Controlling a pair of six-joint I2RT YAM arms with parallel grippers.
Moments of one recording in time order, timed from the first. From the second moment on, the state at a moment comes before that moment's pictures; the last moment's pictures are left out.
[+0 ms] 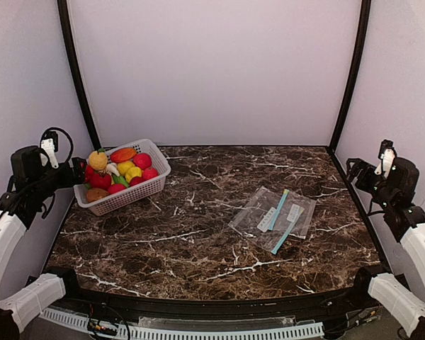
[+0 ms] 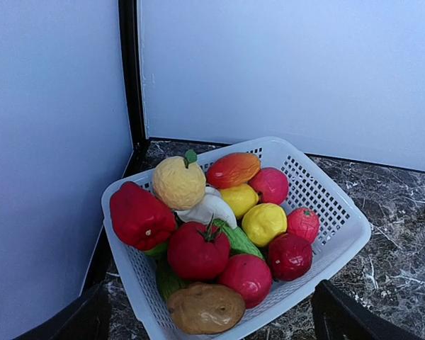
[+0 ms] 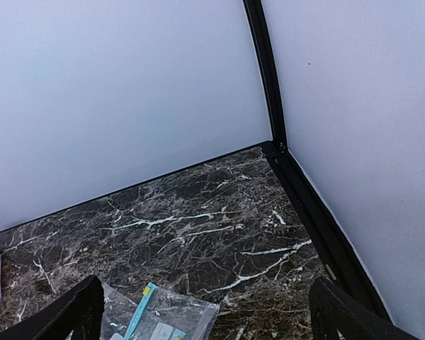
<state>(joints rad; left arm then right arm) 0.05 0.70 0.73 -0.36 -0.01 -0.11 -0.03 0.62 0.56 -0.16 0.02 0.30</state>
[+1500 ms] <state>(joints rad) -0.23 1.25 1.01 -0.22 0.46 -0.14 0.77 1.21 0.76 -0.38 -0.10 0.66</state>
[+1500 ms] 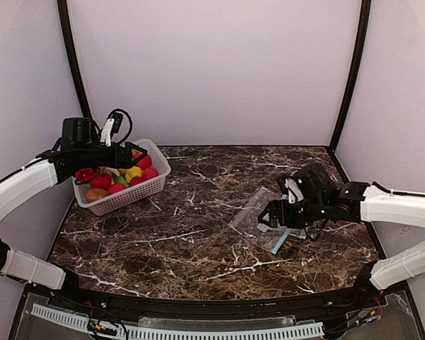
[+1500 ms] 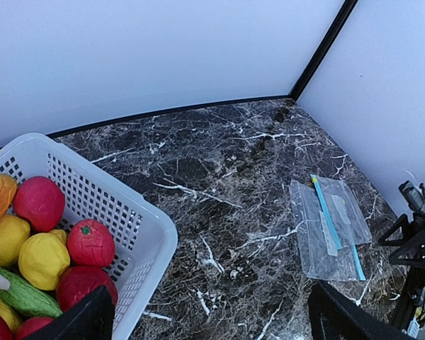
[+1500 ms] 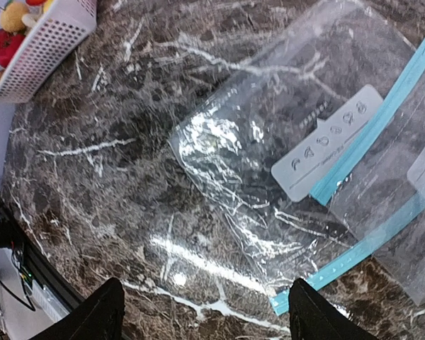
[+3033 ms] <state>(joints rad) -0.23 1.21 1.01 -0.18 0.49 -0.14 0.75 2.07 1.49 -0.65 0.39 0.69</state>
